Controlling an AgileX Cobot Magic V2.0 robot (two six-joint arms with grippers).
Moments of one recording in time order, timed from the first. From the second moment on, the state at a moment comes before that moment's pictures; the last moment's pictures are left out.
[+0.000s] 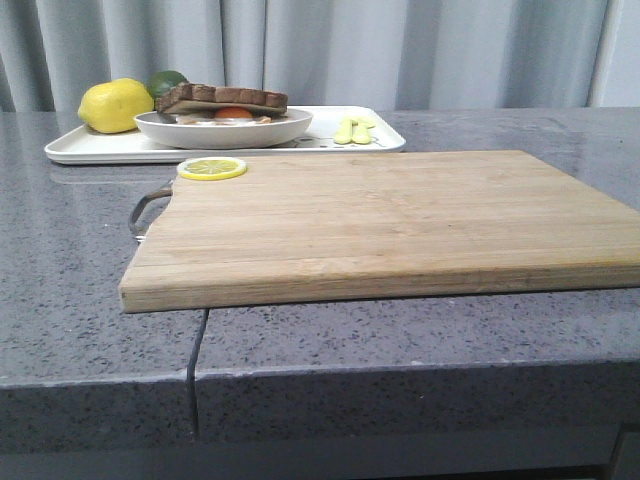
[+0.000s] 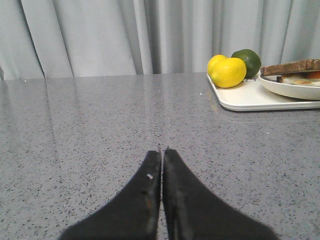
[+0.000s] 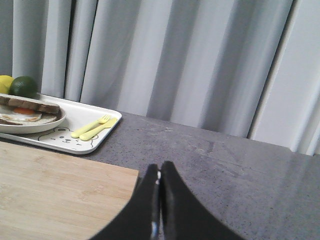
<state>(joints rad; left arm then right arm) 0.13 0.00 0.00 0.09 0.09 -0.06 0.90 0.20 -0.31 1.73 -0.76 -1.97</state>
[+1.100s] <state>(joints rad) 0.13 0.00 0.00 0.09 0.09 -0.06 0.90 0.20 -0.30 1.87 -0.62 -2.14</state>
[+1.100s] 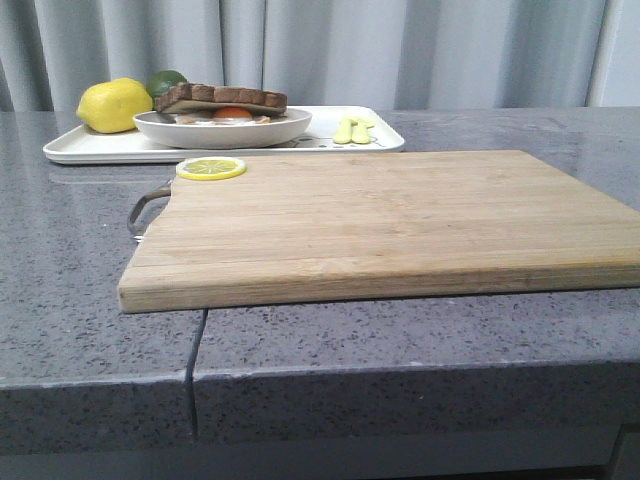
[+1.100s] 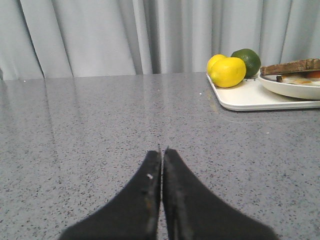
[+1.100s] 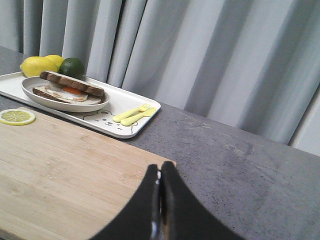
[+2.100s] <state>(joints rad) 0.13 0.00 0.00 0.09 0.09 -0.06 0.67 0.21 -0.05 0.67 -0.32 -0.86</state>
